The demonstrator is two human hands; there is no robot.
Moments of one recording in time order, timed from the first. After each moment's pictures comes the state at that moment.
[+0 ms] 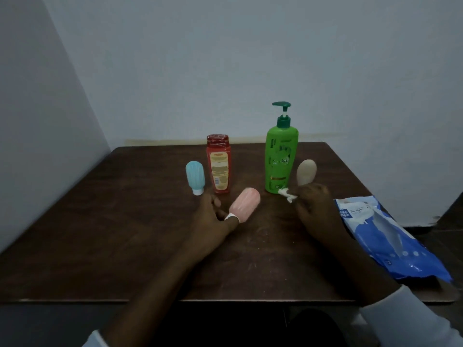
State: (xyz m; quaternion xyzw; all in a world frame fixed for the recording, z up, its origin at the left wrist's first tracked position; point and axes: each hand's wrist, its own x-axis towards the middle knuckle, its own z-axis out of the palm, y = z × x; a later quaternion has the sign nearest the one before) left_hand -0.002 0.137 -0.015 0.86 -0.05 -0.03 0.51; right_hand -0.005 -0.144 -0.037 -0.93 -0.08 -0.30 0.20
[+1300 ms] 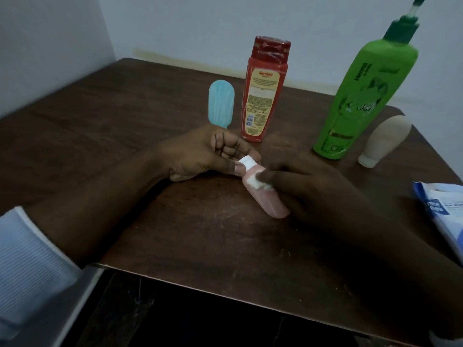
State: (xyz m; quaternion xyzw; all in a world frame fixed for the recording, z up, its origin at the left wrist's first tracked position) left_hand 0.096 0.196 -0.044 0.72 -0.25 -0.25 0.60; right_hand 0.019 -0.056 -0.037 -0.88 -0.43 -0.18 0.09
